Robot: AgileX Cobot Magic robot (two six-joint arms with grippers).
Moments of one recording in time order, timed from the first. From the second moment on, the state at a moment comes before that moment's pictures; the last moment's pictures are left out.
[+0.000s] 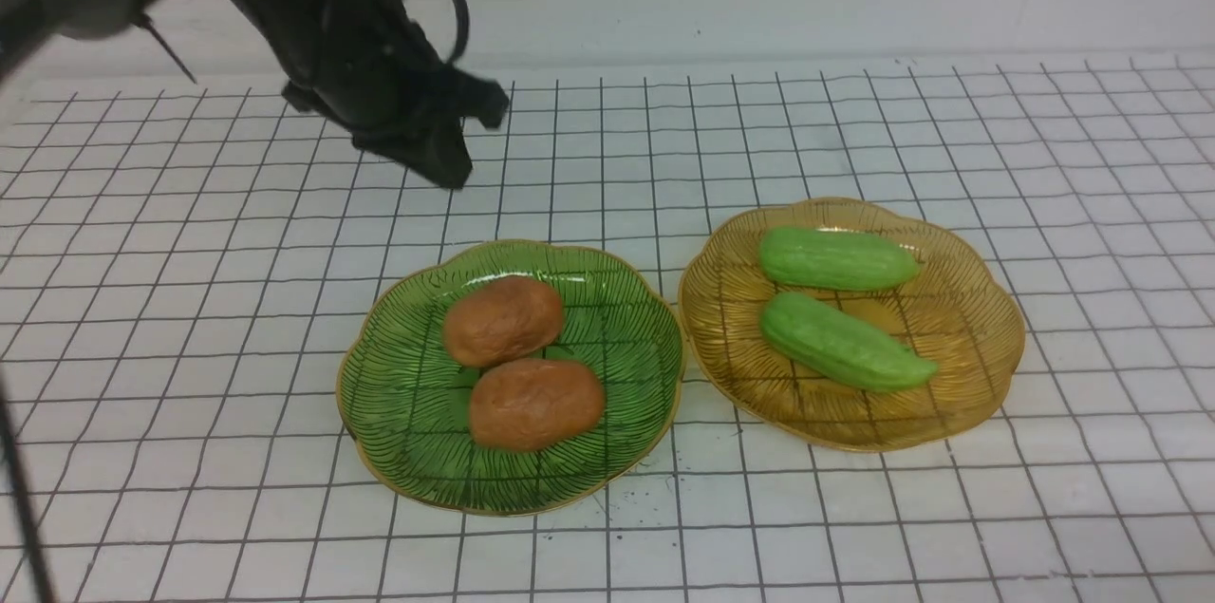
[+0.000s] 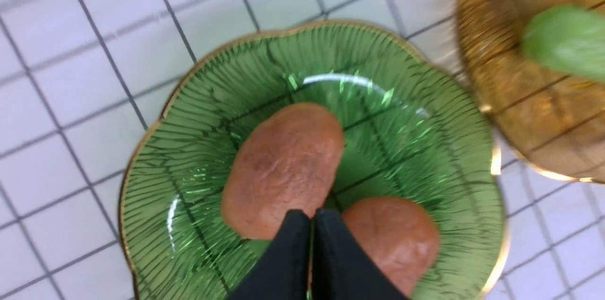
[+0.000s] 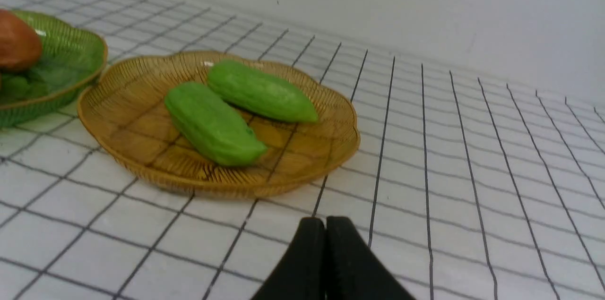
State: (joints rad) right arm 0.11 -0.01 0.03 0.10 0.35 -0.32; left arm -0.21 1.90 -1.89 -0.27 1.23 0.21
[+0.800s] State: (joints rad) right arm 0.11 -0.01 0.03 0.10 0.36 -0.32; left arm -0.21 0.99 -1.16 -0.29 1.25 0.17
